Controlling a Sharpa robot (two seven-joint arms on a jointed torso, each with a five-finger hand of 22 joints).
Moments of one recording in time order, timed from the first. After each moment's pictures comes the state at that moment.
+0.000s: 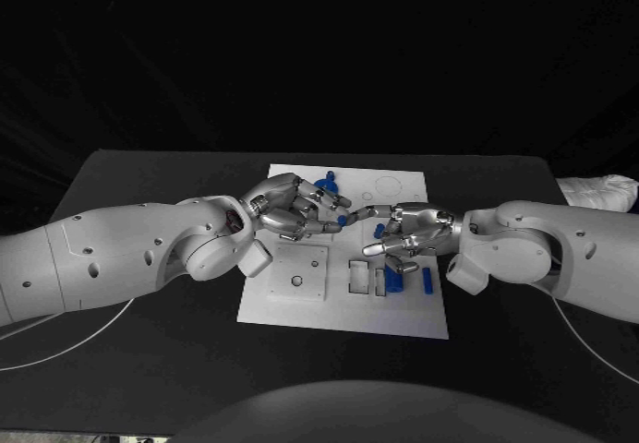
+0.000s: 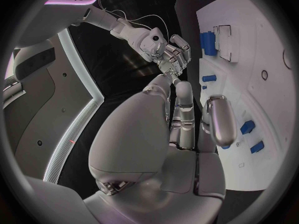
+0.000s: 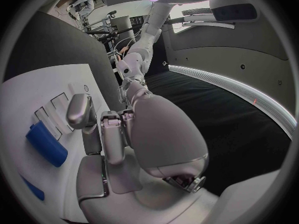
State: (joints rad) left arm 1.27 -0.80 -0.23 1.57 -0.44 -0.10 0.33; left_hand 1.59 -0.09 0.16 0.24 0.33 1.17 0.03 0.10 0.15 0.67 -0.01 0.29 0.11 1.12 -0.07 1.16 0.42 0.05 1.43 0.05 1.30 1.31; right arm 1.25 -0.87 -0.22 1.55 -0.18 0.34 0.08; right_hand 1.54 0.01 0.19 0.06 0.26 0.22 -0.07 0.70 0.34 1.41 0.05 1.48 1.43 1.47 -0.01 1.57 1.31 0.08 1.19 0.11 1.20 1.31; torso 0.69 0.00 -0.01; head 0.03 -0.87
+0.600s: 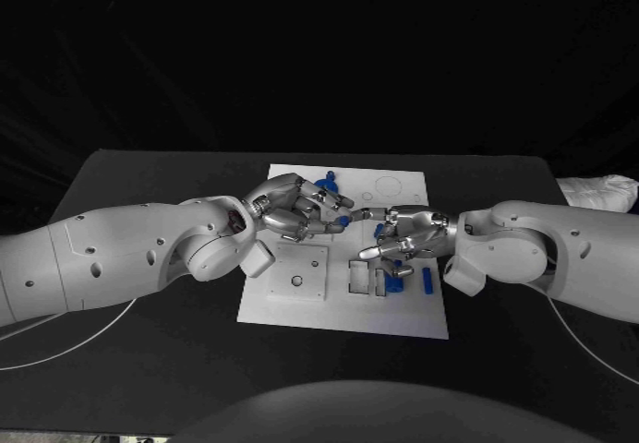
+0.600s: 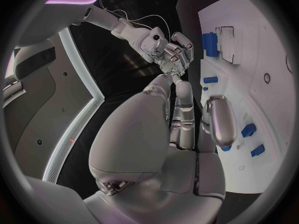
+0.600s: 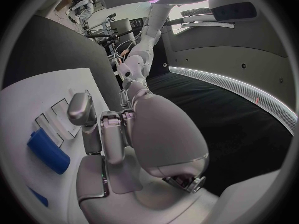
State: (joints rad) left arm 1.27 -0.79 -0.23 1.57 -0.43 -0.10 0.33; left_hand 1.60 -0.09 0.15 0.24 0.33 1.17 0.03 0.10 0.16 0.67 -0.01 0.29 0.11 1.12 -0.07 1.16 0.42 0.05 1.43 0.05 1.30 1.31; right arm 1.25 -0.85 -0.22 1.55 -0.17 0.36 0.06; right_hand 1.53 0.01 0.20 0.07 0.26 0.14 -0.07 0.62 0.27 1.41 0.05 1.47 1.43 1.46 -0.01 1.57 1.31 0.08 1.17 0.11 1.18 1.31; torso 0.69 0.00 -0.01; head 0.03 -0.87
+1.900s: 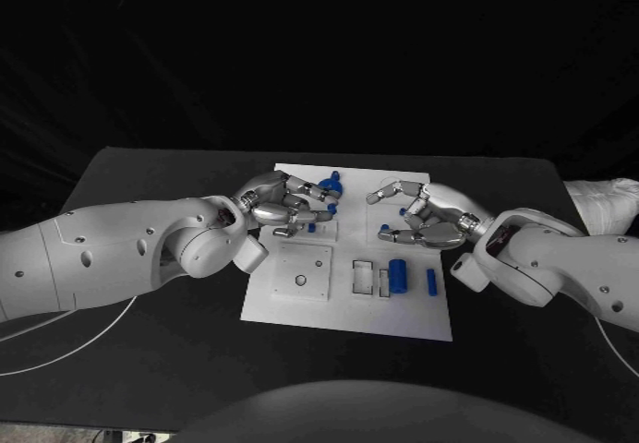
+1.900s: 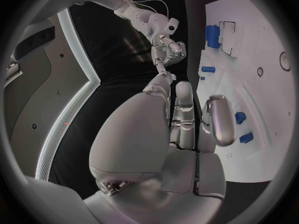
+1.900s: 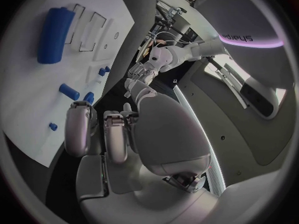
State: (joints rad) left arm 1.26 -0.84 -0.23 1.56 -0.27 -0.09 0.32; left_hand 1.60 -0.09 0.11 0.24 0.42 1.18 0.04 0.11 0.17 0.67 -0.01 0.32 0.10 1.12 -0.07 1.16 0.42 0.05 1.43 0.05 1.30 1.31; right arm 1.23 -0.95 -0.22 1.67 -0.82 -0.28 0.34; right_hand 1.47 -0.02 0.23 0.09 0.38 0.36 0.01 0.64 0.14 1.47 -0.02 1.57 1.33 1.47 -0.05 1.57 1.31 0.07 1.39 0.06 1.37 1.31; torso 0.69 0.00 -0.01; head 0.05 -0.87
